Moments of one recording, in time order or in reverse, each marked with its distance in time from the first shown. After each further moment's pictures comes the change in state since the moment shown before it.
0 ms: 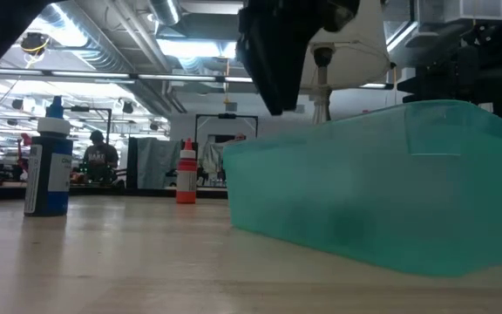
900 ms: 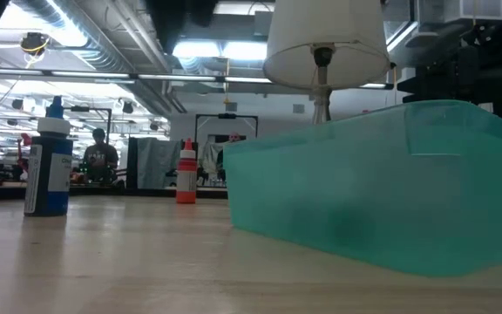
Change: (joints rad) left arm -0.137 -0.106 -0.052 -0.138 0.211 -0.607; right arm 0.000 0.000 0.000 0.000 0.000 0.000
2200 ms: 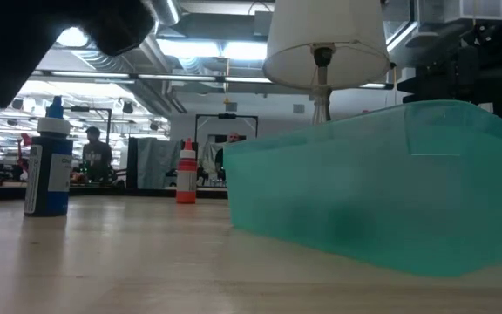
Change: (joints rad) left arm -0.136 -0.377 -0.823 0.465 0.117 -0.509; right arm 0.000 0.000 0.000 0.000 0.000 0.000
